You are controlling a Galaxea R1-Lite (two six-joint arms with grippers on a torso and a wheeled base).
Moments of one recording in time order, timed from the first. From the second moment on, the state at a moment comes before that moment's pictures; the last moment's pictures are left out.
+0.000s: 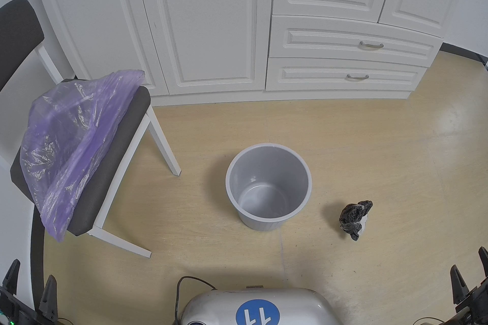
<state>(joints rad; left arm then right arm) 0.01 0.02 -0.02 0.00 0.04 -0.05 0.00 0.02 -0.02 0.00 0.00 0.01</state>
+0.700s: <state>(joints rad) 0.01 0.02 -0.02 0.00 0.02 0.00 0.00 0.02 -0.02 0.00 0.00 -0.01</state>
